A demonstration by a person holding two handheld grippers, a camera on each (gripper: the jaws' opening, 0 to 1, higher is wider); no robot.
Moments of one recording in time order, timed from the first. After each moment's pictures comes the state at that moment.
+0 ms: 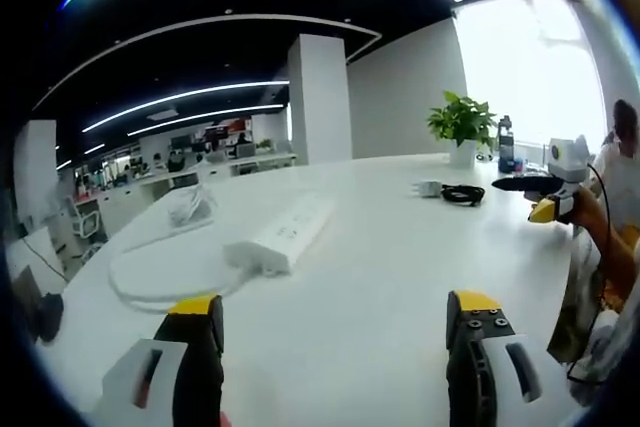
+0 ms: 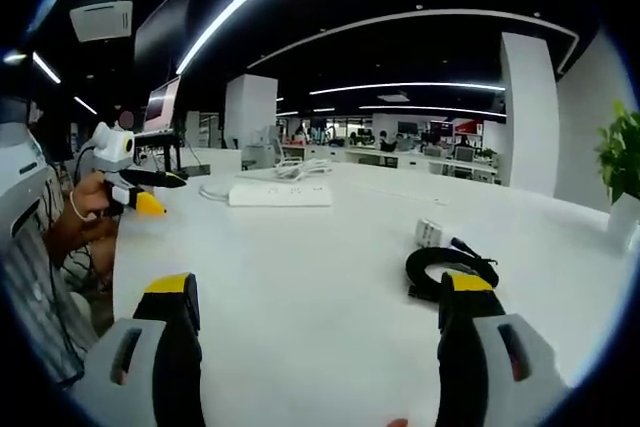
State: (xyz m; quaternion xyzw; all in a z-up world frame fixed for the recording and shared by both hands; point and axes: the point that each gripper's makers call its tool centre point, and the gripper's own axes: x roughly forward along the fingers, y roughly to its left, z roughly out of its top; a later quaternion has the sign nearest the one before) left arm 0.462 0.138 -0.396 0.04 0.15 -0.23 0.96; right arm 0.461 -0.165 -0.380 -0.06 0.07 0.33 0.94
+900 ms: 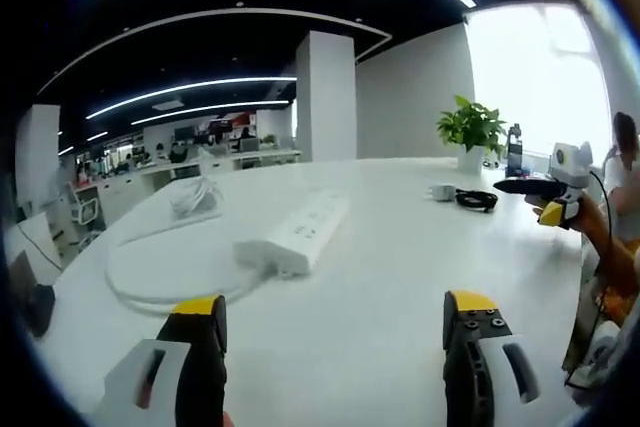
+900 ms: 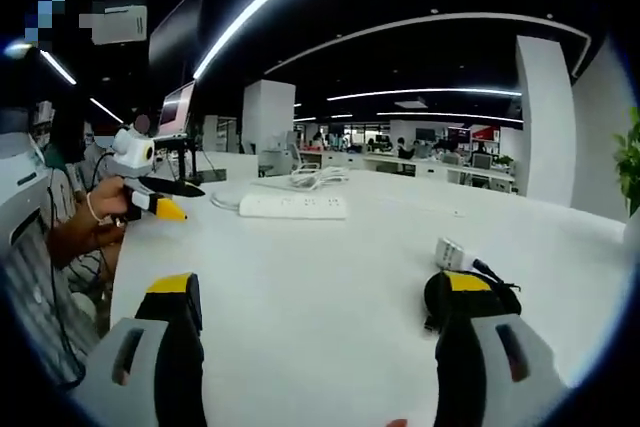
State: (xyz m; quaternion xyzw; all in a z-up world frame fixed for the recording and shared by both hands) left arm 0.486 0.150 -0.402 0.01 0.16 -0.23 0.96; right arm 0.479 -0.141 -0.372 -0.07 0.06 0.37 0.93
